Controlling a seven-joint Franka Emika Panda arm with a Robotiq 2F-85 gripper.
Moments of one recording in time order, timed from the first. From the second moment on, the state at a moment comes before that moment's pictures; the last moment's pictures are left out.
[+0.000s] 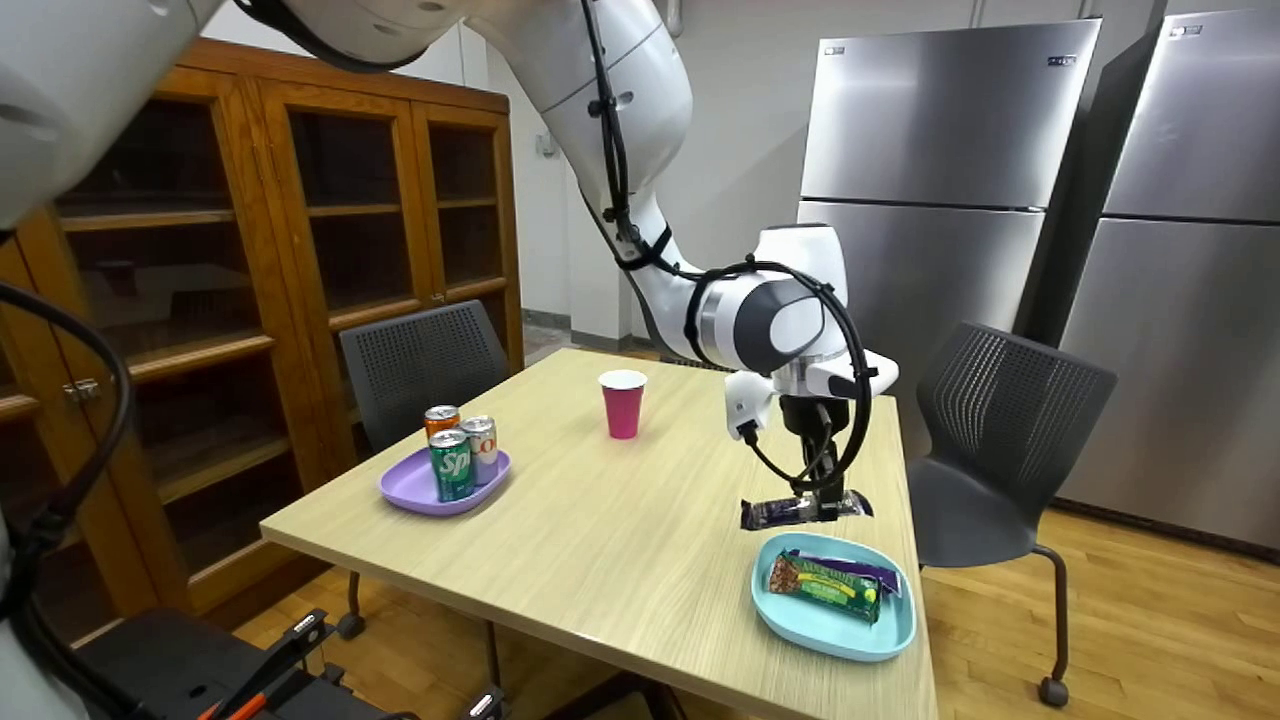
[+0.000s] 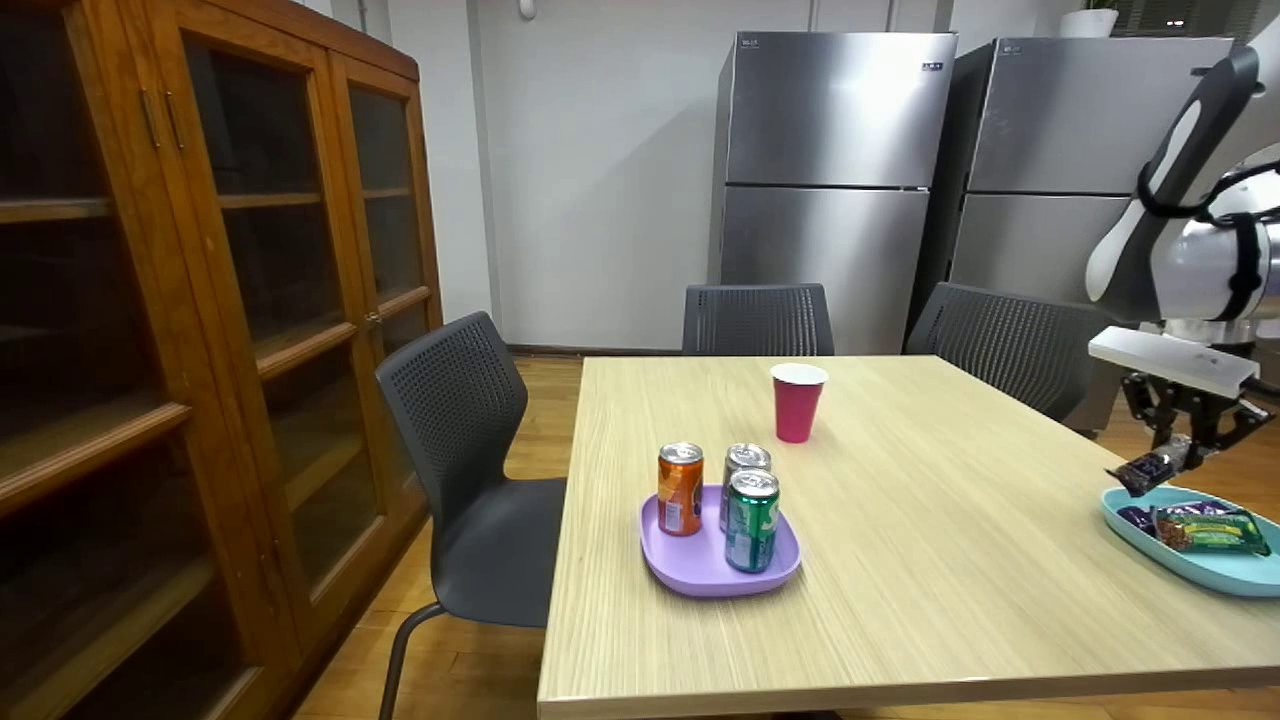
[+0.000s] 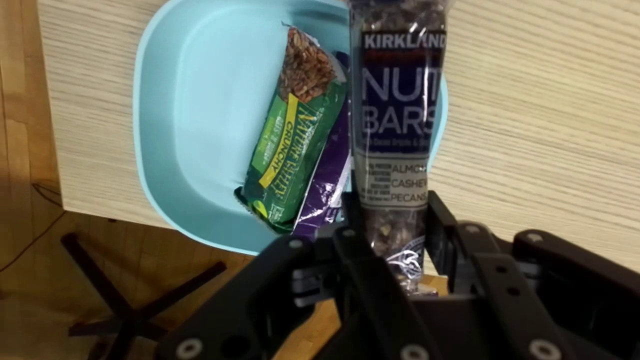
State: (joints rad) arm -0.10 0.73 -0.40 -1.86 0.18 2.71 0.67
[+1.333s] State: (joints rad) arm -0.20 0.80 -0.37 -1.81 0.27 2.70 0.75
